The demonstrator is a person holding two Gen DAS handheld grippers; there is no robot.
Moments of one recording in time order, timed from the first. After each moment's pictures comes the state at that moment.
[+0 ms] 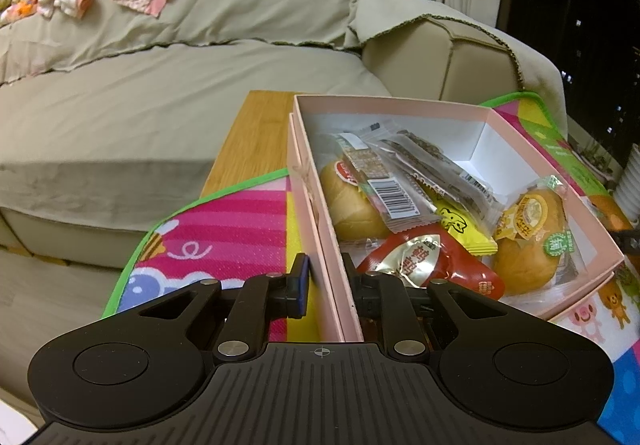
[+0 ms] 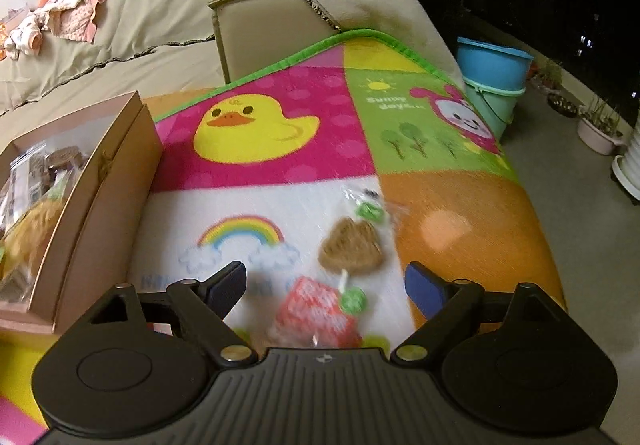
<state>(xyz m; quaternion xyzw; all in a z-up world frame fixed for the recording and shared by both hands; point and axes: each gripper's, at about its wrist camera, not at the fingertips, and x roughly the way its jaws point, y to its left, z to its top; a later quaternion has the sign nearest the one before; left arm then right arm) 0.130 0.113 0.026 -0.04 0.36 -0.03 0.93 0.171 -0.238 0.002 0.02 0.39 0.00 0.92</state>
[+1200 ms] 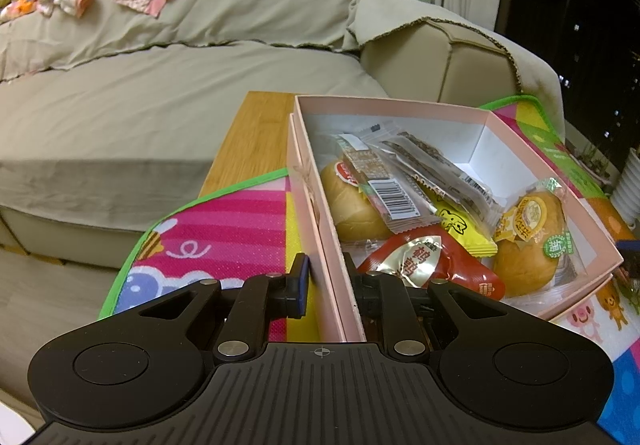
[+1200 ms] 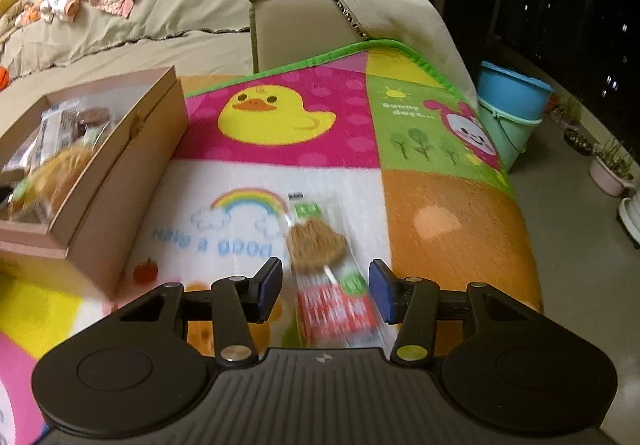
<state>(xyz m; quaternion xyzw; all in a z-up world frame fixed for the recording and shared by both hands) 0.131 0.112 0.030 -0.04 0.36 -0.03 0.93 0.145 -0.246 0.008 -0.03 0.38 0.04 0.92</state>
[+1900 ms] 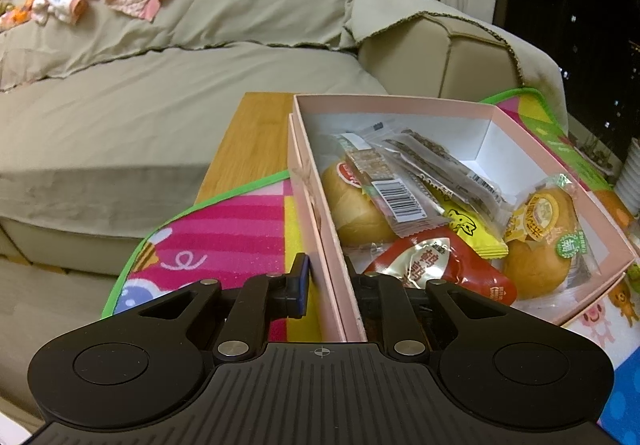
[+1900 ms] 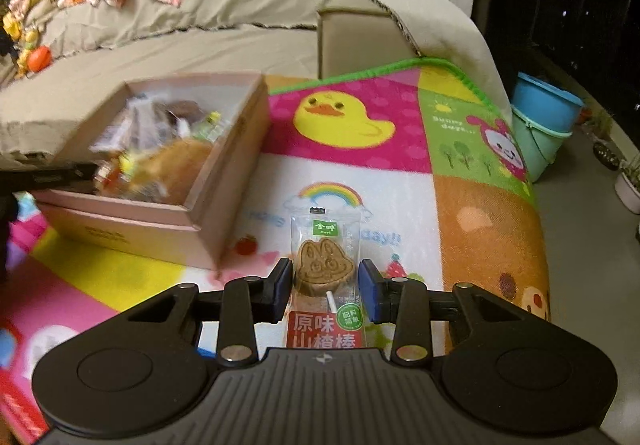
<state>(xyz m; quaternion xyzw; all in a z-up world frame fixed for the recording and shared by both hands) 0.142 0.110 0.025 -0.02 0.35 -0.04 0.93 0.093 -0.214 0.058 -0.05 0.39 0.11 0.91</state>
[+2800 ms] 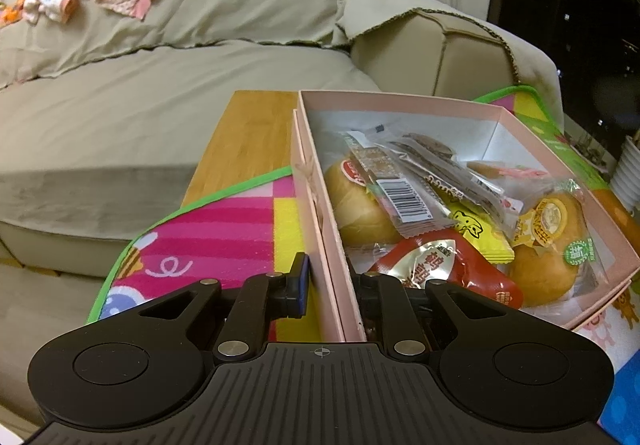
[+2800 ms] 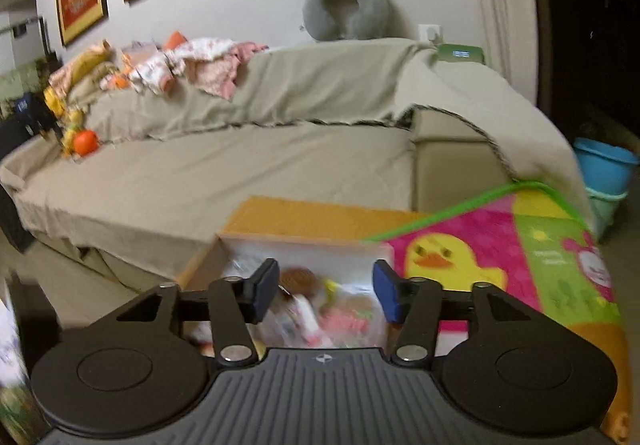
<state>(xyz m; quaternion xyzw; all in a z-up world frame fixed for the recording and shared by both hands) 0.150 0.108 0.018 -0.02 0.36 -0.05 0.93 0.149 -0.131 0.113 0.01 0.29 0.16 0.94</state>
